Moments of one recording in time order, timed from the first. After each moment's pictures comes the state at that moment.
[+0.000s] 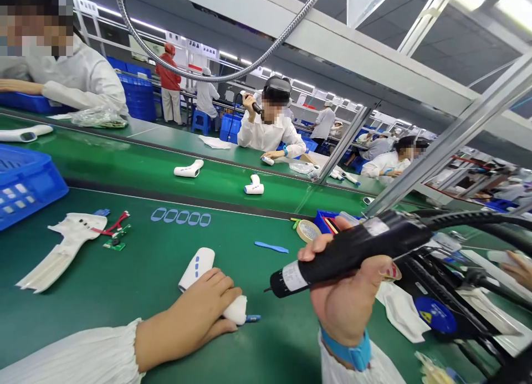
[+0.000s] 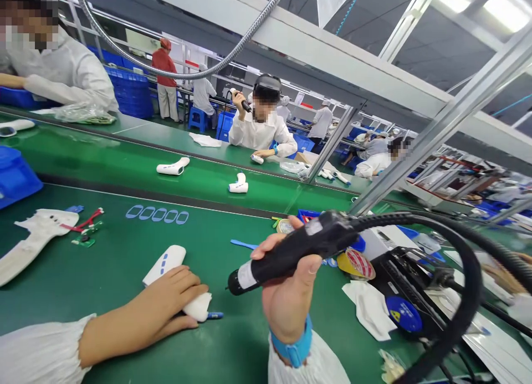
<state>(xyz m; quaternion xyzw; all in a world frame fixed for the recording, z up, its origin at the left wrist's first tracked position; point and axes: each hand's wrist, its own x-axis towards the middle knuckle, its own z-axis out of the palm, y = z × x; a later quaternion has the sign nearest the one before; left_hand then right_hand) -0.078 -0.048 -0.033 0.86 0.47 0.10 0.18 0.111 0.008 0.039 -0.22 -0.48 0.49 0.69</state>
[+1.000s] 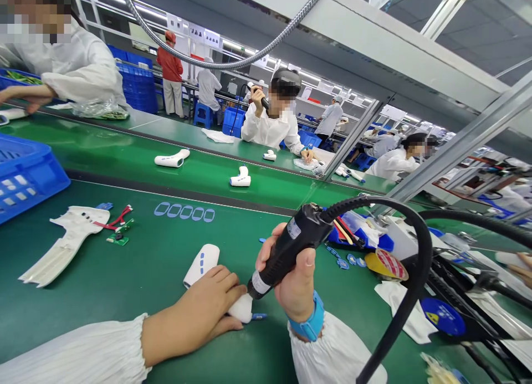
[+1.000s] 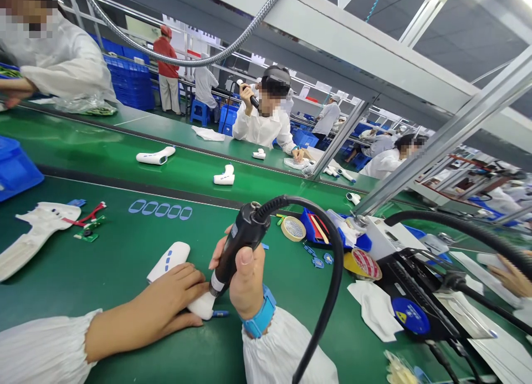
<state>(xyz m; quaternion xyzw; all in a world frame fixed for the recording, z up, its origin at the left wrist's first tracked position) -0.078 -0.044 -0.031 0.87 0.46 0.10 0.17 0.064 0.016 -0.003 -0.16 -0.54 0.60 0.57</state>
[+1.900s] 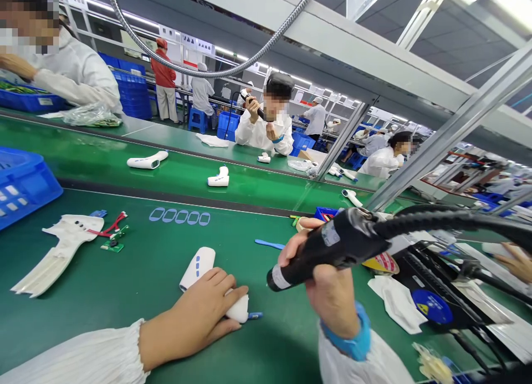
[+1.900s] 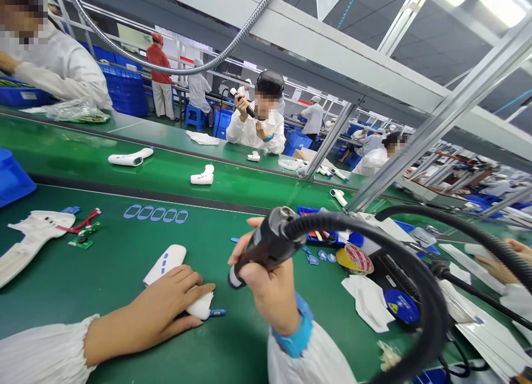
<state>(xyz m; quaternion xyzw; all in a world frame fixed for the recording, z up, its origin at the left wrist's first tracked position) -0.079 -0.047 -0.043 0.88 0.46 0.11 0.11 0.108 0.006 0.040 -0.20 -0.65 0.49 0.55</state>
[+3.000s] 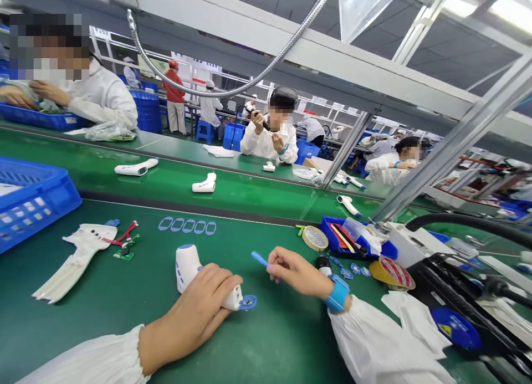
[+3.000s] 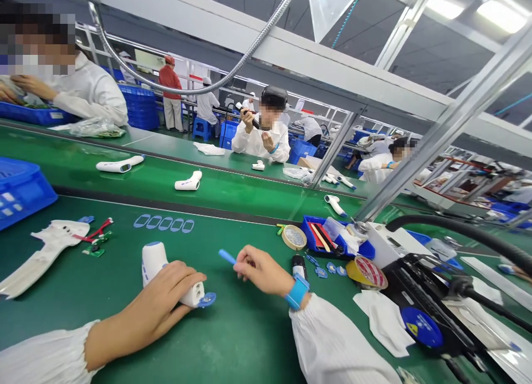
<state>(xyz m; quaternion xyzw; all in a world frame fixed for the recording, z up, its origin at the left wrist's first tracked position) -0.094 -0.047 -0.046 0.83 0.49 0.26 0.07 0.122 0.077 -0.014 -0.34 -0.88 0.32 0.09</state>
